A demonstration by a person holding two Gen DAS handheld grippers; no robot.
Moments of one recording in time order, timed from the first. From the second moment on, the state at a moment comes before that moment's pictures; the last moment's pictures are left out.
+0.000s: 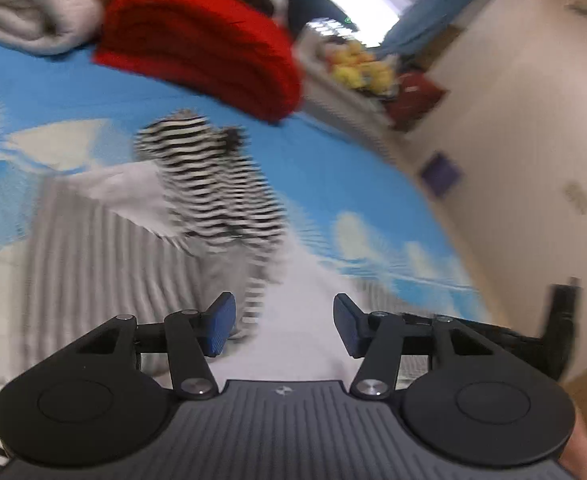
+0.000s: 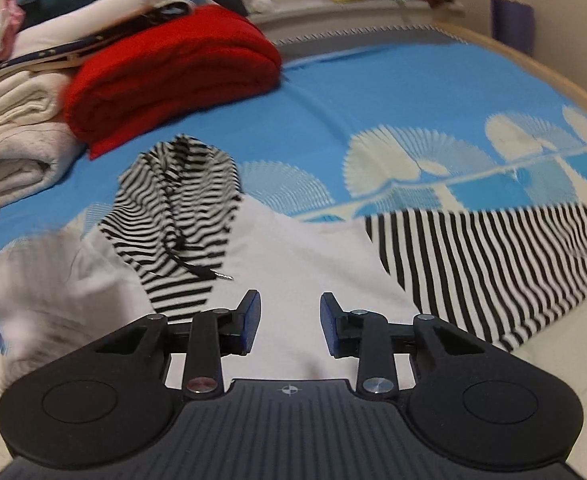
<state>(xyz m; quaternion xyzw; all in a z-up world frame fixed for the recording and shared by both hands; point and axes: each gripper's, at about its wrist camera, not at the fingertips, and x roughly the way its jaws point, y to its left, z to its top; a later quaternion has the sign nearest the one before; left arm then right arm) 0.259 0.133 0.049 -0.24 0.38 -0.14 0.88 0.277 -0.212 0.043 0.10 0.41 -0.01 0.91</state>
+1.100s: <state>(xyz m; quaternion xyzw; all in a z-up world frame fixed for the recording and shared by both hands) 0.294 0.232 0.015 -0.23 0.45 0.07 0.86 0.300 -0.180 0.044 0.25 0.25 0.09 0.93</state>
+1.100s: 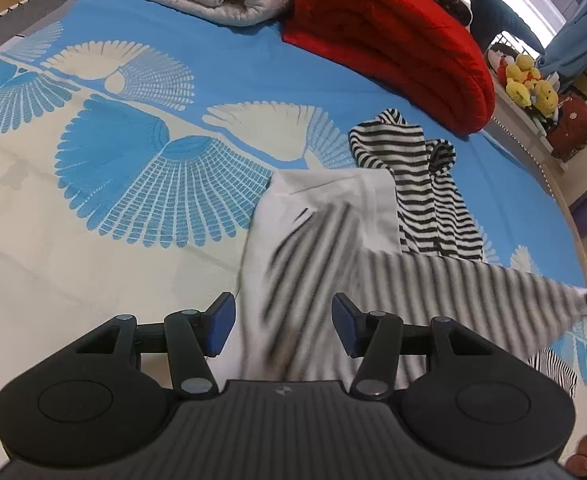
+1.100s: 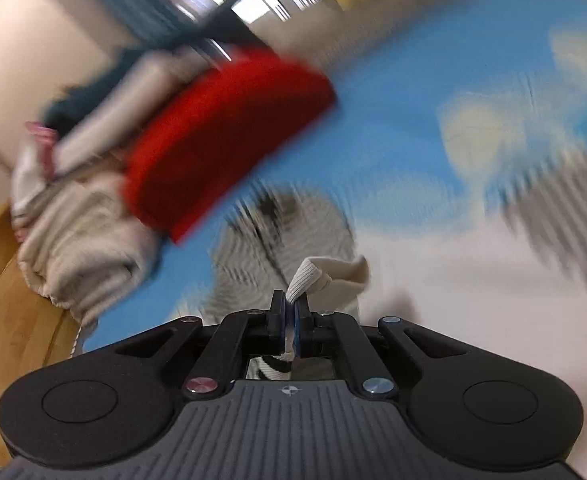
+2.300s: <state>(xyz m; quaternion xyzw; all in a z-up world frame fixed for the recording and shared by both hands) 0.298 0.150 -0.052 -0.05 0.58 0.00 0.81 0.310 -0.268 -0.011 0.26 0.41 -0.09 0.87</state>
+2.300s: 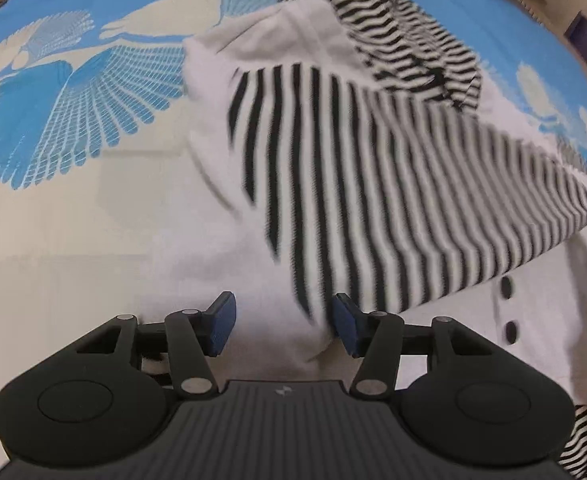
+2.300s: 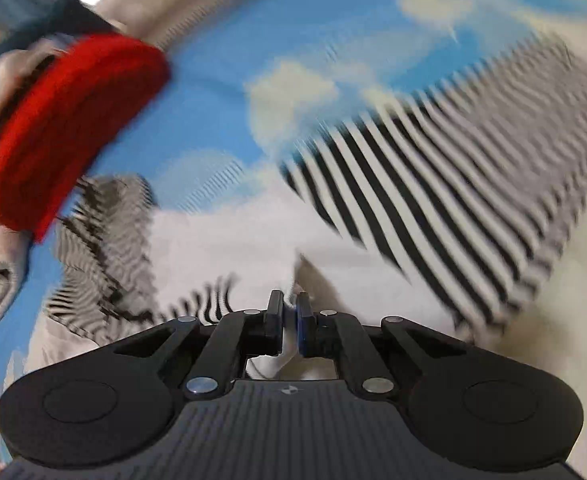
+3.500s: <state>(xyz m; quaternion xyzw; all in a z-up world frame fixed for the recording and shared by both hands) 0.292 0.117 0.008 -0.05 0.52 -0.01 0.86 0.301 -0.378 -0.002 0.24 0.44 -0.14 0.85</state>
